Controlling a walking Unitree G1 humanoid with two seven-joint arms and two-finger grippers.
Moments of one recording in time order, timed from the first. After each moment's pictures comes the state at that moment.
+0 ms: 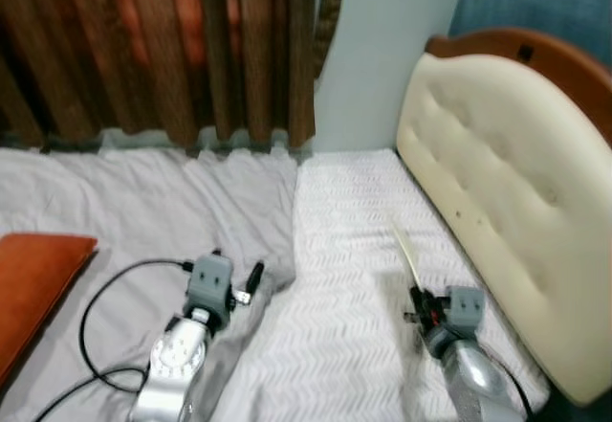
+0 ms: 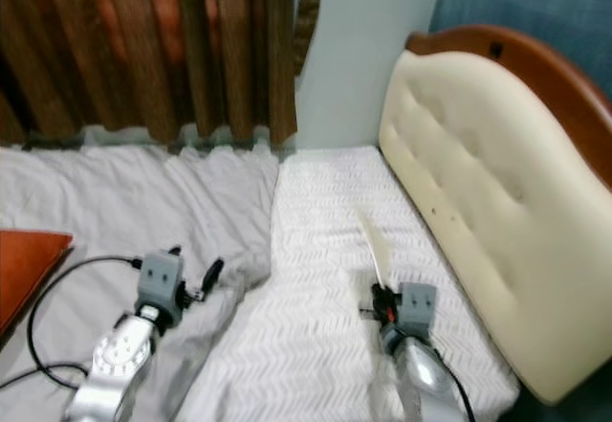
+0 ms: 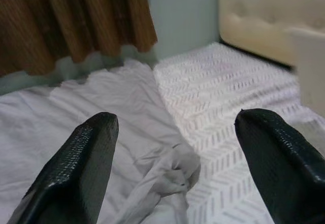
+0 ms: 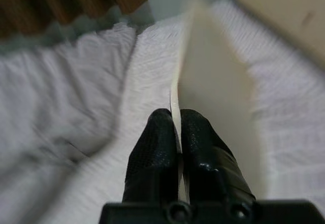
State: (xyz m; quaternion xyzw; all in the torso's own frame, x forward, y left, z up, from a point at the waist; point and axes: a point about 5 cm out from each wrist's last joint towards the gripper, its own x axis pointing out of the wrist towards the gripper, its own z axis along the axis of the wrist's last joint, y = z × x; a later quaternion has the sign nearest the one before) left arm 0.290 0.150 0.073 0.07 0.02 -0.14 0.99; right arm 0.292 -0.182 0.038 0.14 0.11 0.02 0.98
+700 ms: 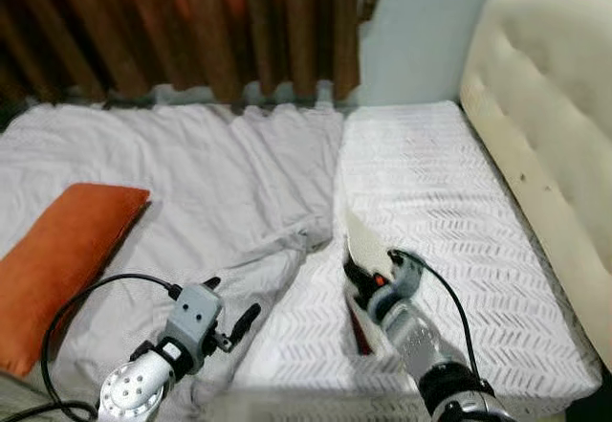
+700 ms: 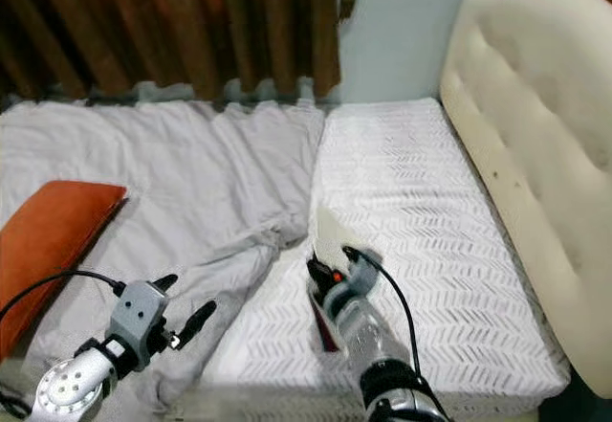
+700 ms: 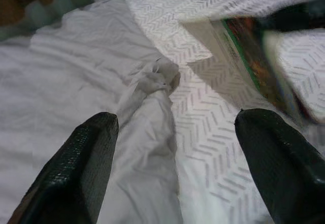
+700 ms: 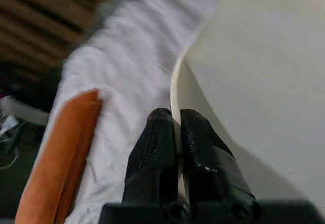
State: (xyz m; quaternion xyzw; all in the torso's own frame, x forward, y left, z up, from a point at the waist) left arm 0.236 0.171 0.079 0.13 0.06 -0.25 0.96; right arm 0.335 -0.103 0.061 0.34 0.15 0.15 0.92
